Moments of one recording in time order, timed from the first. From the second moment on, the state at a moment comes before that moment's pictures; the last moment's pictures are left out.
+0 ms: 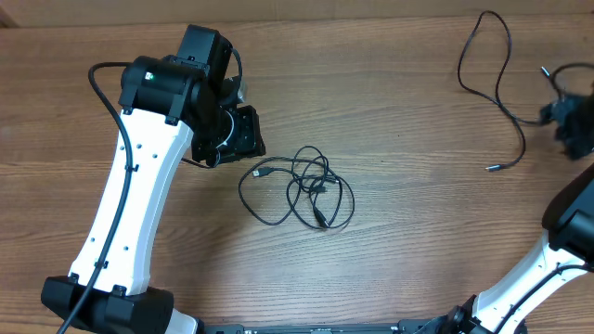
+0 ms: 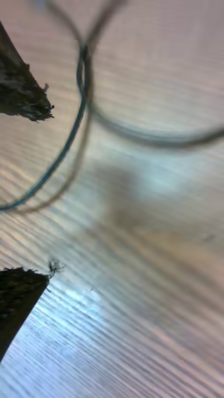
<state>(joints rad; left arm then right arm) -0.28 1.68 1.87 -1.56 0.29 -0.41 -0.56 2.17 1.90 -1.09 0.01 0.59</state>
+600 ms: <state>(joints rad) -0.28 1.68 1.86 -1.55 0.29 -0.41 -0.30 2.17 2.06 -0.89 -0.22 0.33</state>
